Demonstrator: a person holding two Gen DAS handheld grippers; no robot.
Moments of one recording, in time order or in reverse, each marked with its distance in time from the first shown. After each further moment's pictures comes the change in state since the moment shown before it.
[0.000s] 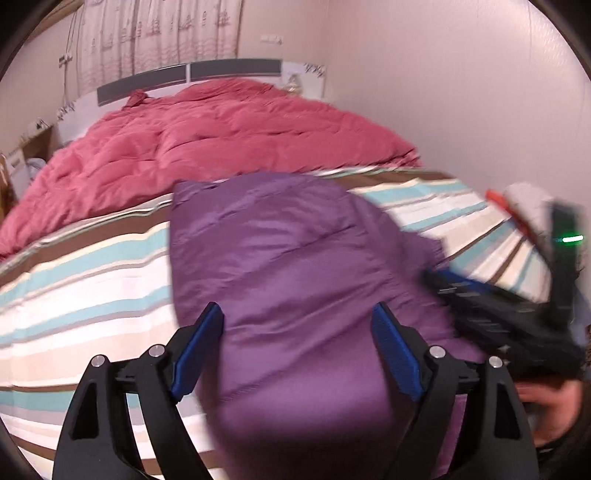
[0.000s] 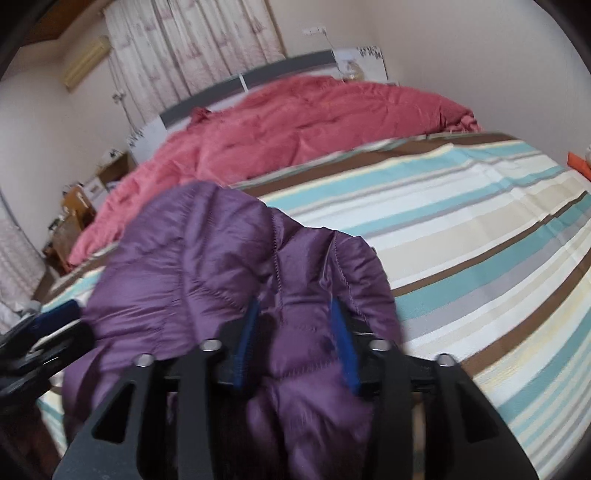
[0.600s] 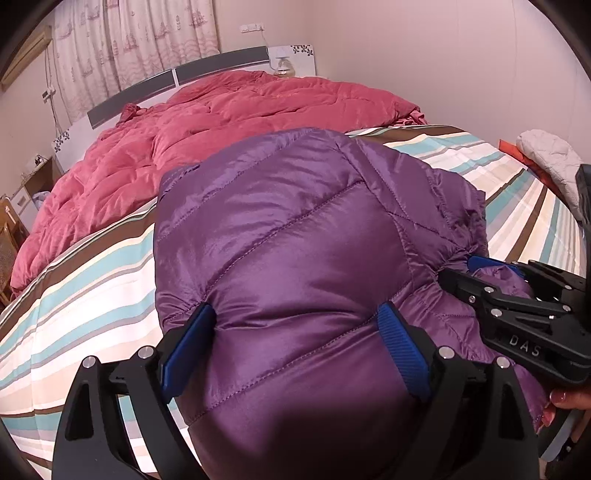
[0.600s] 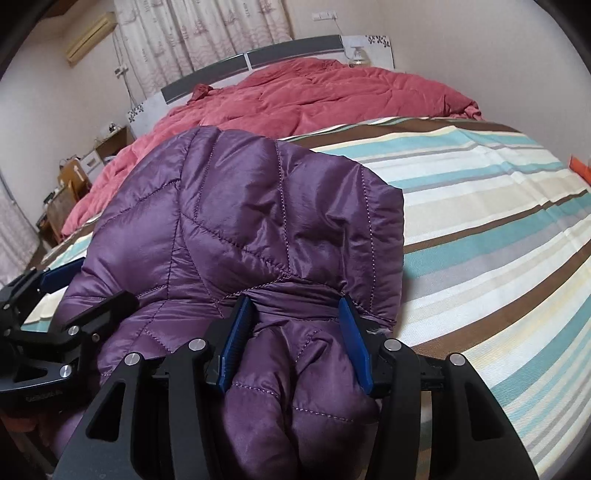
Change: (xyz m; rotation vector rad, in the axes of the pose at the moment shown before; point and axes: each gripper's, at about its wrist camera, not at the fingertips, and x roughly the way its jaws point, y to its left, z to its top) left arm 0.035 -0.027 -0.012 0.132 0.050 0.085; right arm 0.017 0.000 -0.026 -0.061 0.085 -0.032
